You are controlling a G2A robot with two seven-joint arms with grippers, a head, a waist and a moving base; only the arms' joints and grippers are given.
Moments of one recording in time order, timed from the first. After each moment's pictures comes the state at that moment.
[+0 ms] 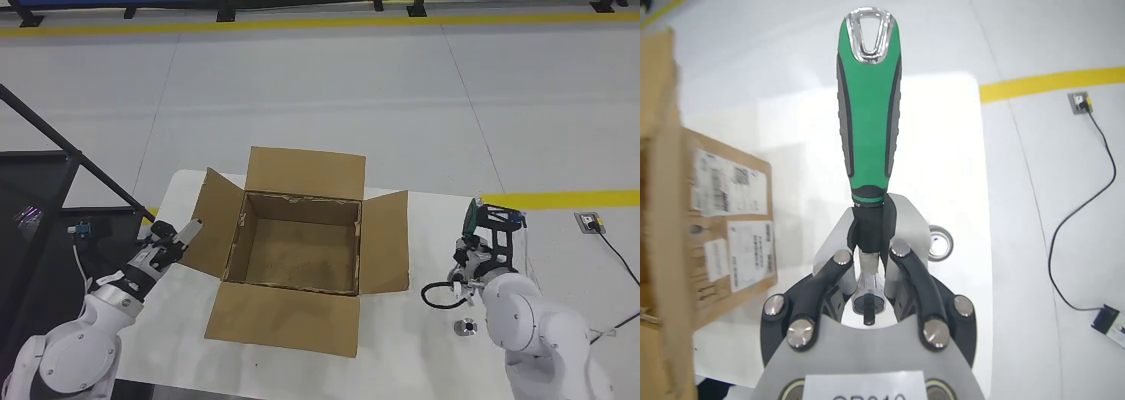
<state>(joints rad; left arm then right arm) 1.33 -1.07 -1.73 -1.90 0.35 -0.12 -0.45 -1.13 -1.24 1.47 -2.02 -1.23 0.43 0.97</state>
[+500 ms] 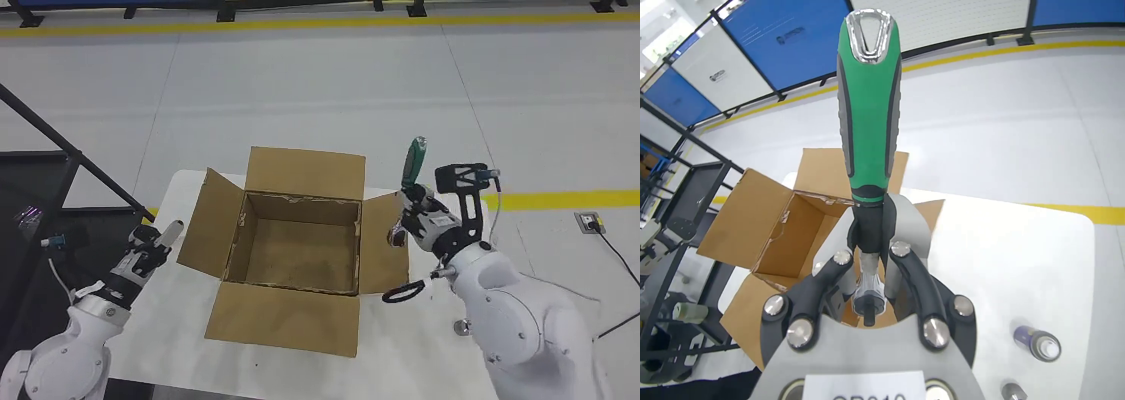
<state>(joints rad) 1.41 -1.08 -1.79 -1.94 0.31 -0.13 -0.38 -0.92 -1.28 1.24 -2.07 -1.00 0.30 0.83</state>
